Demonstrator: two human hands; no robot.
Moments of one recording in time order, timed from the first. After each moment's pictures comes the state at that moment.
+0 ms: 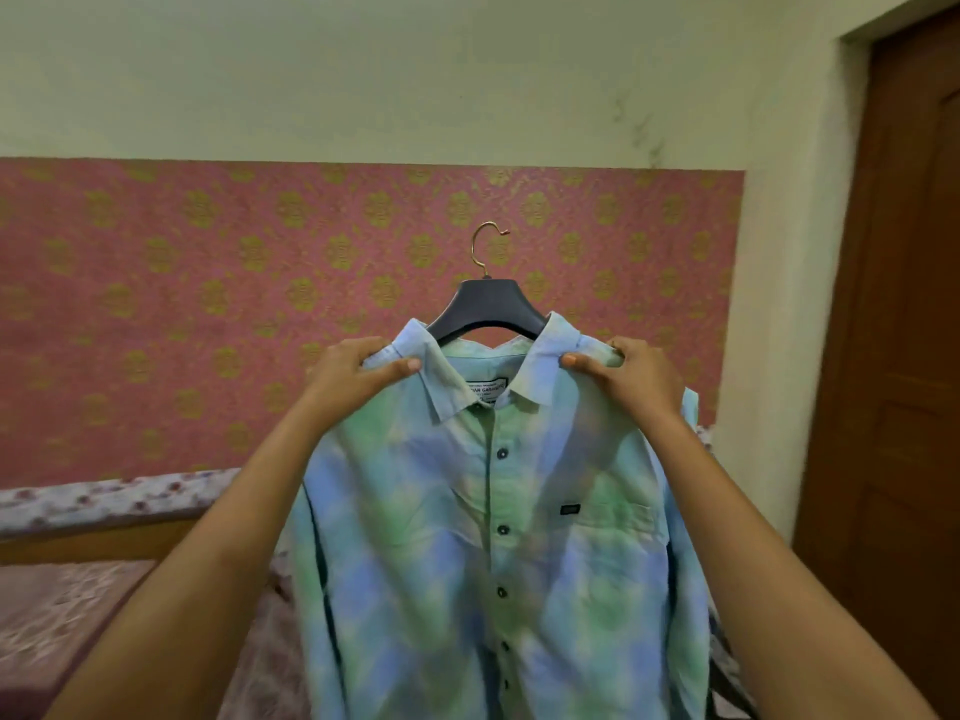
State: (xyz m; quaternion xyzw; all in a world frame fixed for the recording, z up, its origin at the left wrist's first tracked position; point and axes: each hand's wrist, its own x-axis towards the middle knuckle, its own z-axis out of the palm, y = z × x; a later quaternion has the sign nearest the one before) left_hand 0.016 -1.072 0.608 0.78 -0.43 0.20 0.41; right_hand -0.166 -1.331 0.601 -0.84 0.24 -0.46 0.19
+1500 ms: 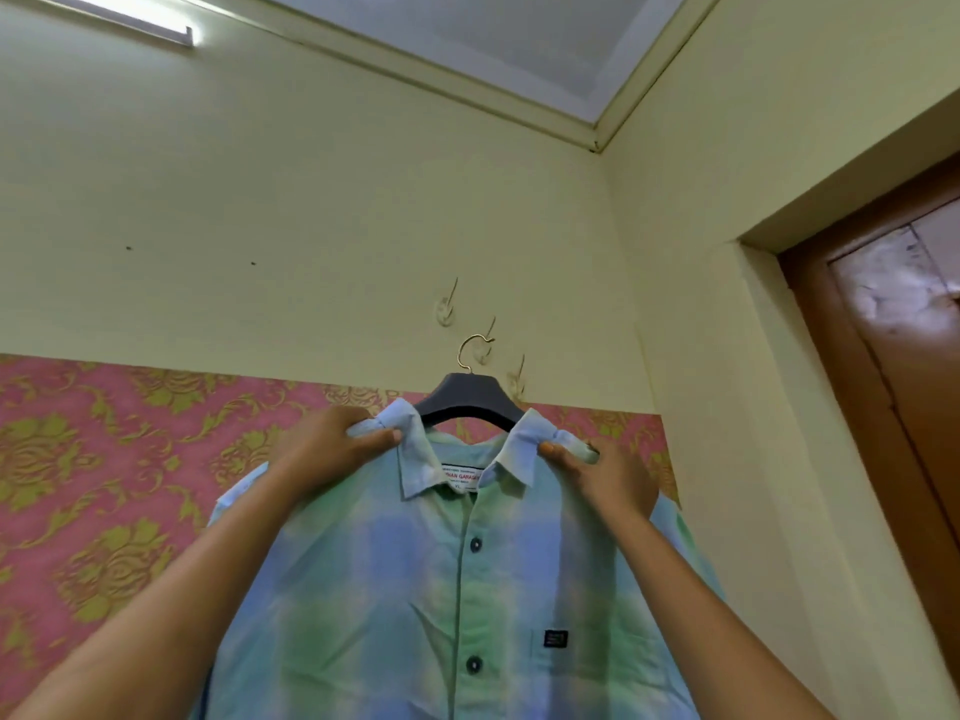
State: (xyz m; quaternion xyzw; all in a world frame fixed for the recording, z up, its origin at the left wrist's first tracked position) left_hand 0.357 -1.812 0.863 0.74 -0.42 0.37 0.38; right_hand 0.172 -2.042 0.823 -0.73 0.30 -0.60 0.13
